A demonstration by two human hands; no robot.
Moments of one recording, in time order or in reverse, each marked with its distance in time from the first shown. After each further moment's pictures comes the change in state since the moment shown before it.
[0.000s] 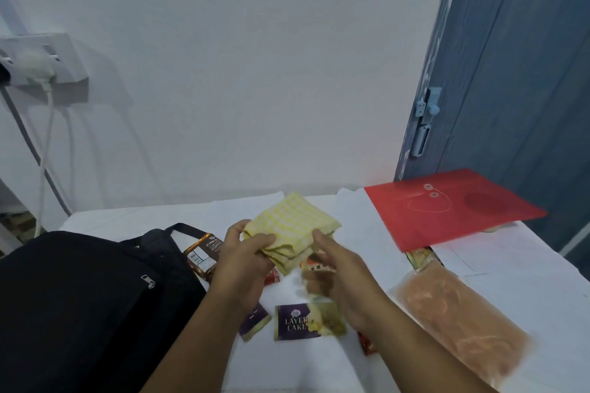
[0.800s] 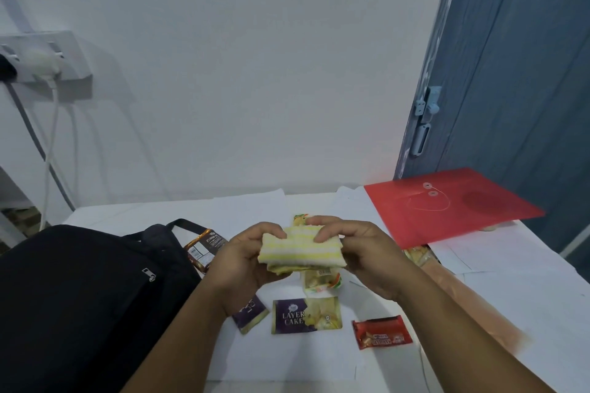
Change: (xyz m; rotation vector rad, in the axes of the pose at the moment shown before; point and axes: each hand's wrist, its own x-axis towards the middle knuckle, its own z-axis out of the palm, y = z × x) left_hand -0.006 0.005 -0.013 0.157 -0.403 -0.097; right_hand 0.009 -0.034 -0.046 -0.109 -0.445 -0.258
